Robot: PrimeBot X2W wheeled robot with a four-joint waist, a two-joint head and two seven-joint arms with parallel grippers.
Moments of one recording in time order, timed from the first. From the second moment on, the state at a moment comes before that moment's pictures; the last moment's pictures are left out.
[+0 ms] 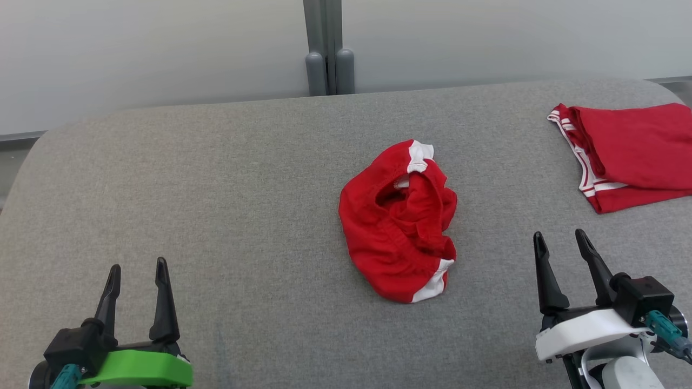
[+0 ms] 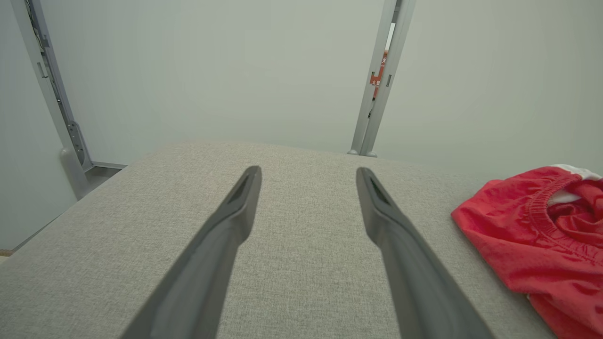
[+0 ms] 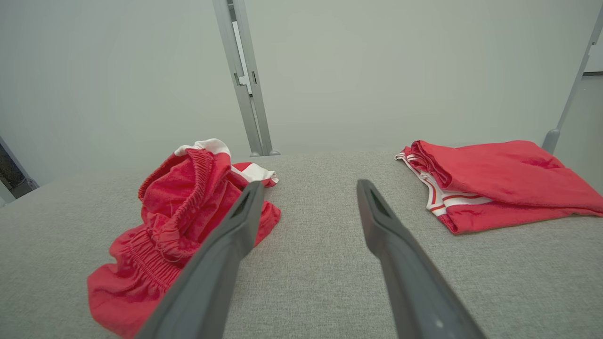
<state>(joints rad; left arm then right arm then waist) 0.01 0.08 0.05 0.16 -0.27 -0.11 -0.26 -0.02 -0.11 0.01 0.16 0.21 0.13 -0.26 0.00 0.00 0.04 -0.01</state>
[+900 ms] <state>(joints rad) 0.00 0.06 0.08 0.17 -0.24 -0.12 -0.26 -0.02 -0.10 0.01 0.17 0.21 0.13 -0.26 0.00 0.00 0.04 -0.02</state>
